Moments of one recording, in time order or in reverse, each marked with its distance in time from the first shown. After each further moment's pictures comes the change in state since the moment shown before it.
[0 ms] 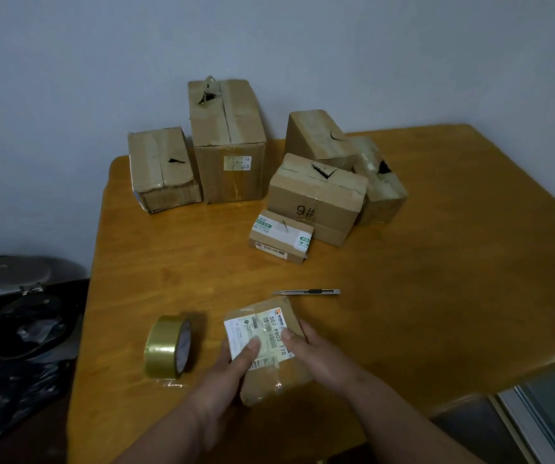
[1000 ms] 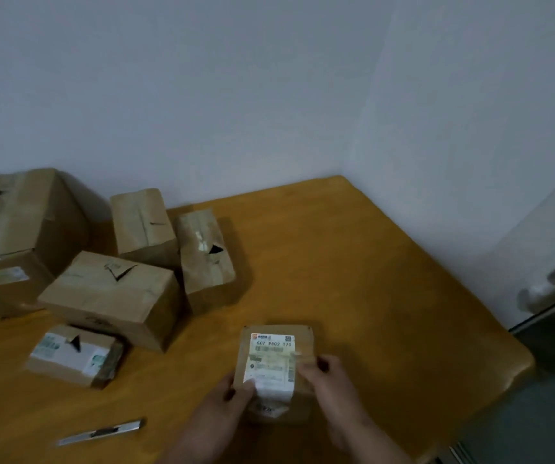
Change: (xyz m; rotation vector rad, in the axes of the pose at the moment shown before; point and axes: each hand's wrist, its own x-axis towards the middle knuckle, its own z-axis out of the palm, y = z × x) left_hand 0.138 0.055 0.341 0.777 0.092 0.095; right_hand -0.012 0.047 -0.362 0.378 0.519 0.025
